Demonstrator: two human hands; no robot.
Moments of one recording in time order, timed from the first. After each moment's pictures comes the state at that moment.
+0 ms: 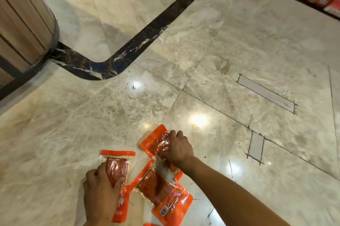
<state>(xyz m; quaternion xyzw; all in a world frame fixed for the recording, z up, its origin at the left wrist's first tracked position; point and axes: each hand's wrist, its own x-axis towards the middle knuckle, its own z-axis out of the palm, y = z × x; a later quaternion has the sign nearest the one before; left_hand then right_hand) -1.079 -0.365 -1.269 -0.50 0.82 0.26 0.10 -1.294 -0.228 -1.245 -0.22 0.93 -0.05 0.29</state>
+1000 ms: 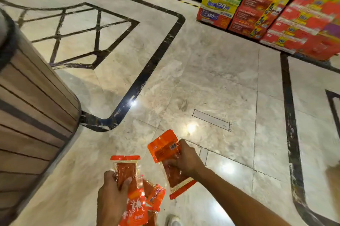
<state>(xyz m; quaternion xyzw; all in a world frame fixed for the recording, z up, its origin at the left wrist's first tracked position) -1.123 -0.312 -0.727 -0.50 0.74 0.46 0.04 -1.298 -0.135 -0.737 -0.09 0.89 -0.30 0.34</state>
